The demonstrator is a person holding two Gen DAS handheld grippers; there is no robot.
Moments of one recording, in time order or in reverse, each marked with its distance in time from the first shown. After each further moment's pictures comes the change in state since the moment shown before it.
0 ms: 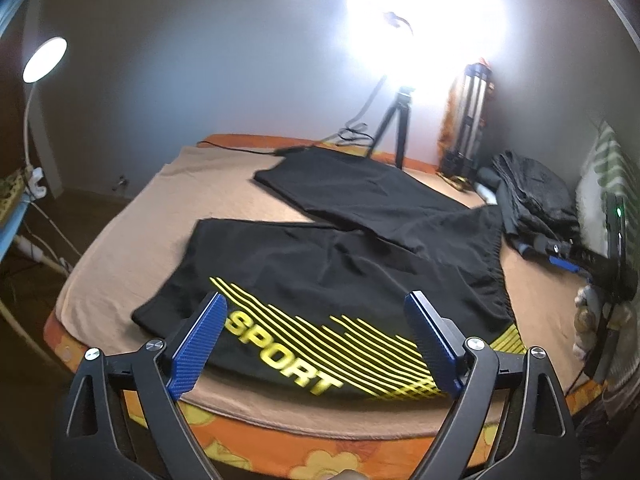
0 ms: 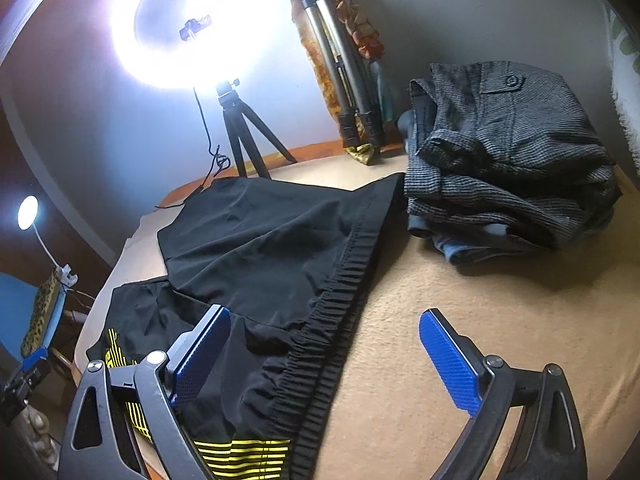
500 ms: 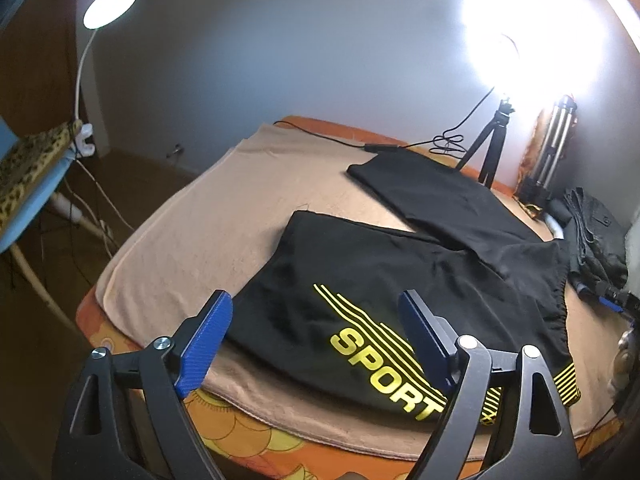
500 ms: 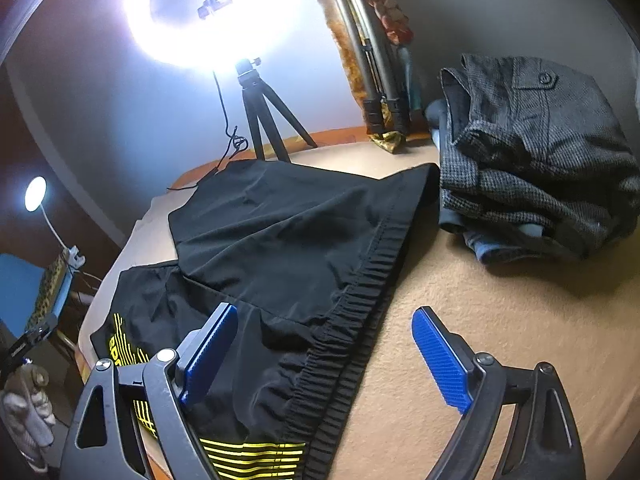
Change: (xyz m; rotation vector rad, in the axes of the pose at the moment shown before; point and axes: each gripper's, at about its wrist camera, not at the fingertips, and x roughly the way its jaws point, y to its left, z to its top) left arm 0.027 0.081 0.006 -0.148 0.045 0.147; right arm 0.016 0.014 0.007 -0.071 0.042 0.035
